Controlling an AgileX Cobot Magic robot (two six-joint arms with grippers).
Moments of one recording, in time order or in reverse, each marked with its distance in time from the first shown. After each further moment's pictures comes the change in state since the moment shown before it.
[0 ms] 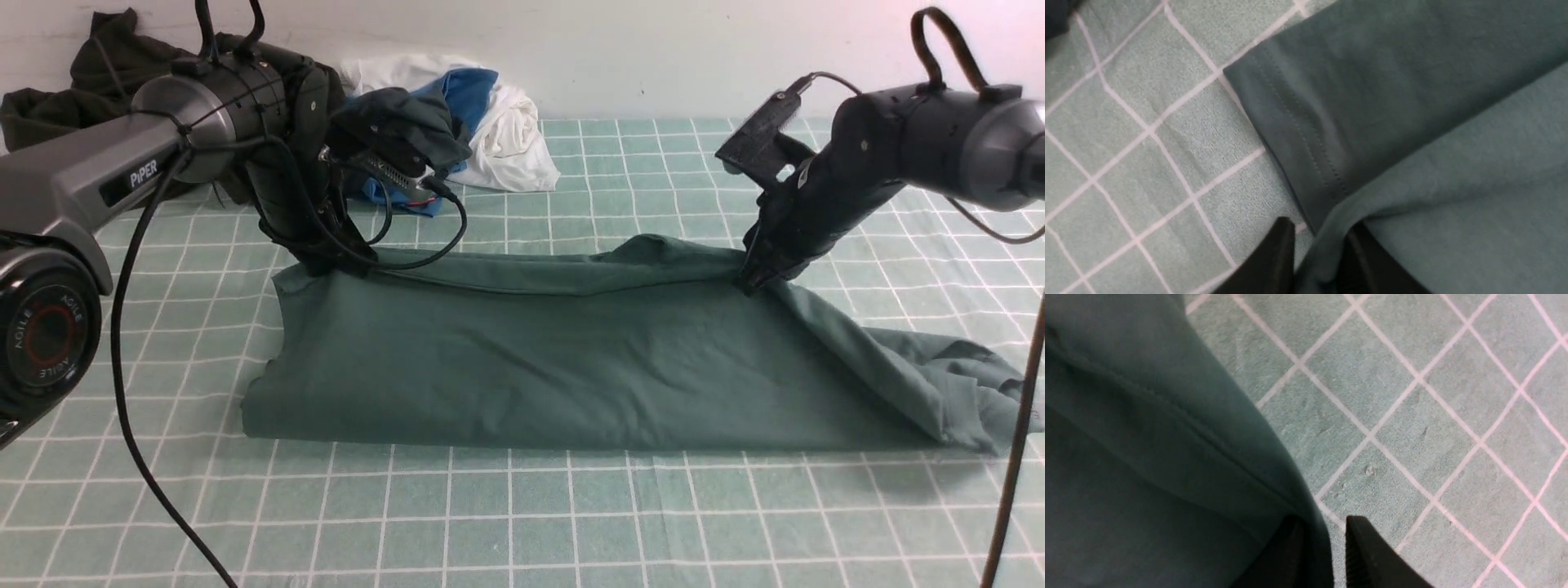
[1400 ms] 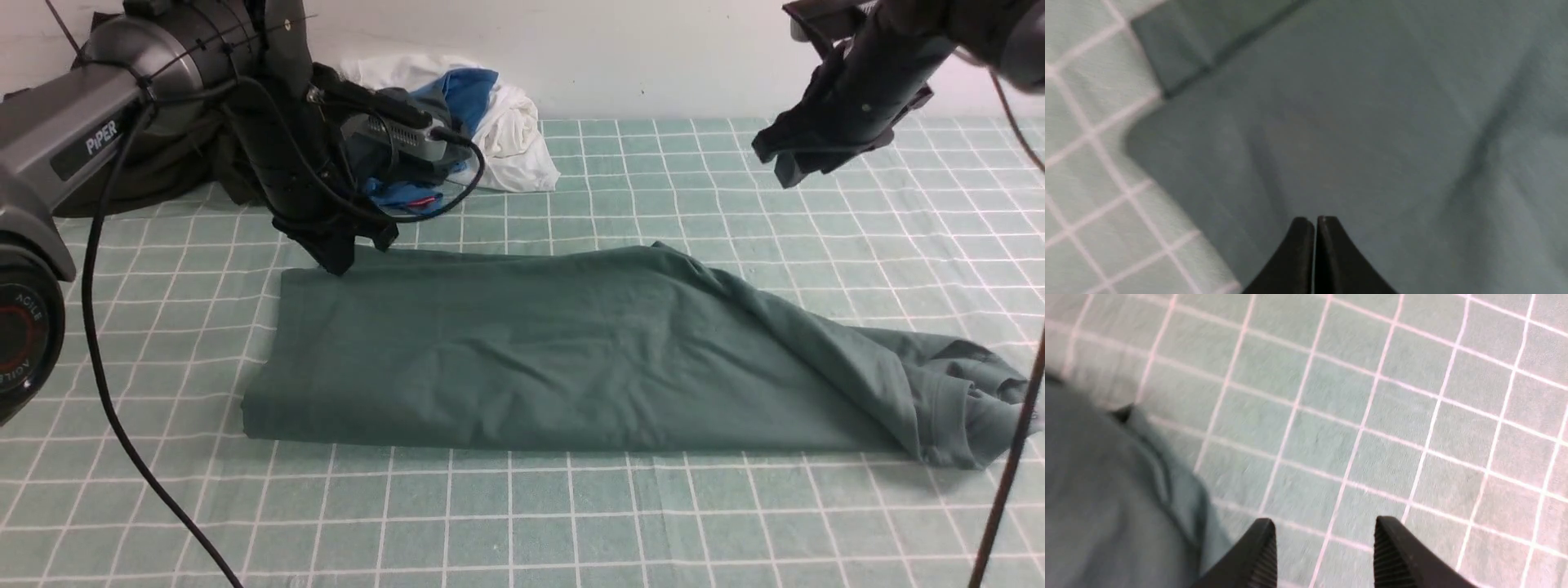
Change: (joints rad) right arm -0.049 0.055 -0.479 0.032 0.478 0.297; left arm -0.021 -0.080 -0.054 -0.233 0.271 0.006
